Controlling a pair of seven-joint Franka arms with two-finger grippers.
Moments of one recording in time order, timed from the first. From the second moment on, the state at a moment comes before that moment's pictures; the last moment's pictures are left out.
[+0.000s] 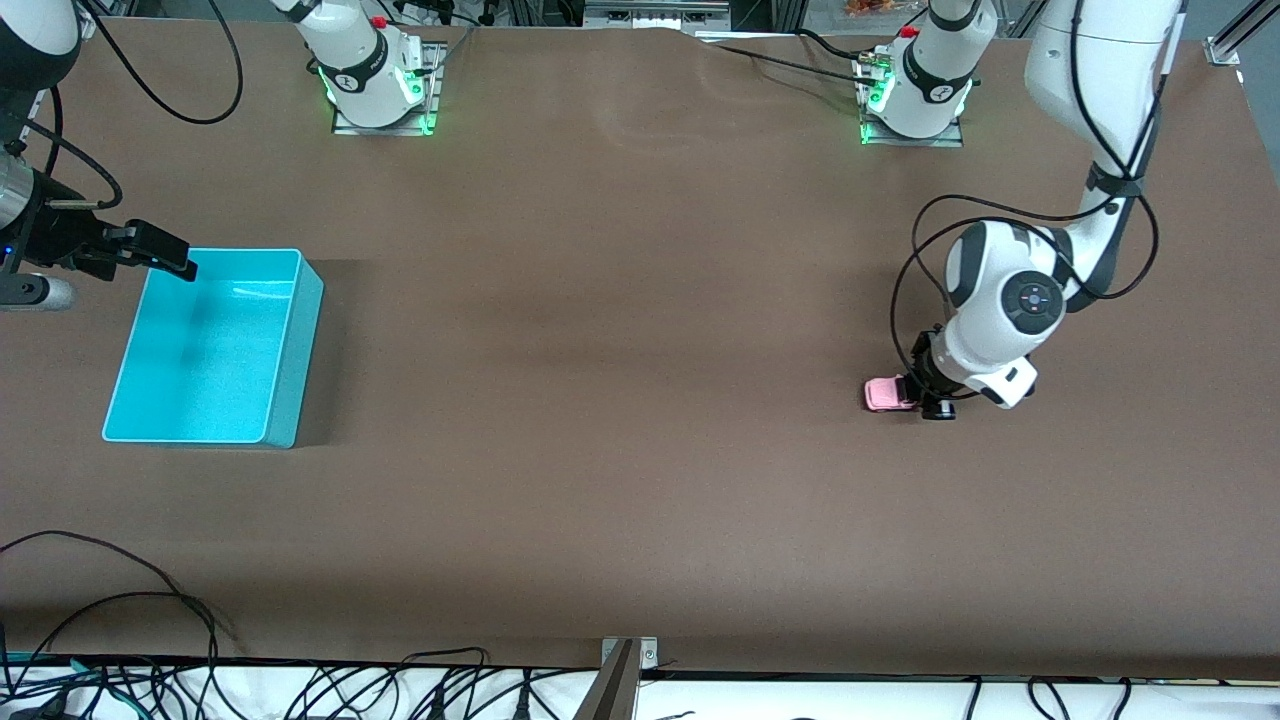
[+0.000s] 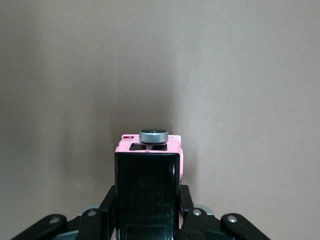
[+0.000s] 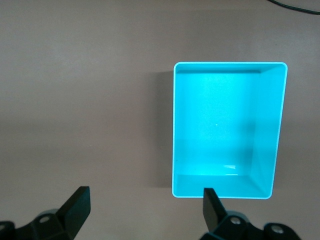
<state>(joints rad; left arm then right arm) -0.21 0.46 0.04 -2.07 -0.02 2.54 -1.79 -0.13 0.07 0.12 -1.61 0.02 1.63 -0.01</state>
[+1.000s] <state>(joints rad) -0.23 0.48 0.06 -2.07 0.08 2.52 -1.84 -0.13 0.08 0.12 -1.61 0.02 1.65 -0.01</state>
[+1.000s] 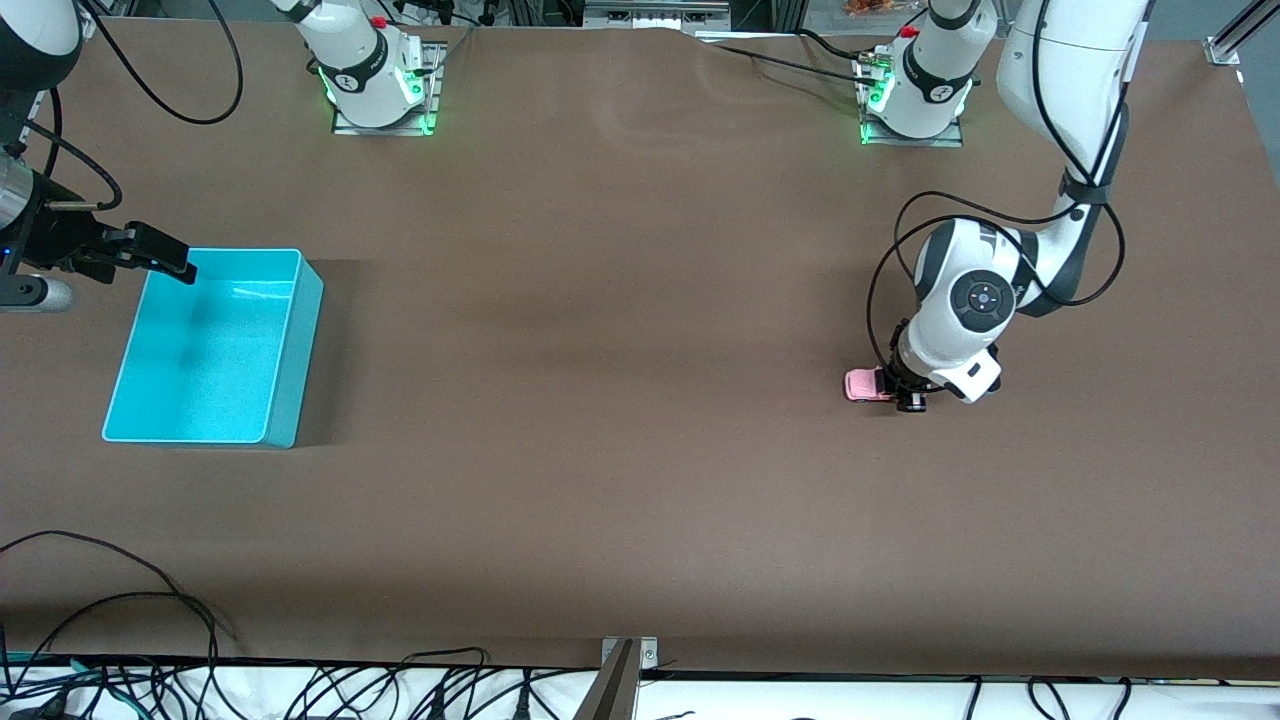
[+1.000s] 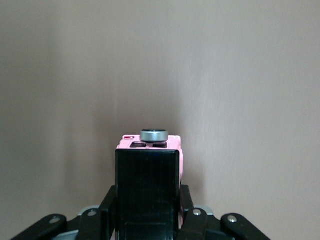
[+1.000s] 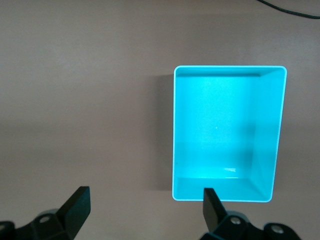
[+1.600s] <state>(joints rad) -0.05 0.48 0.06 -2.08 0.20 2.52 -1.82 -0.13 0.08 0.12 -1.61 0.02 1.65 -0.01</state>
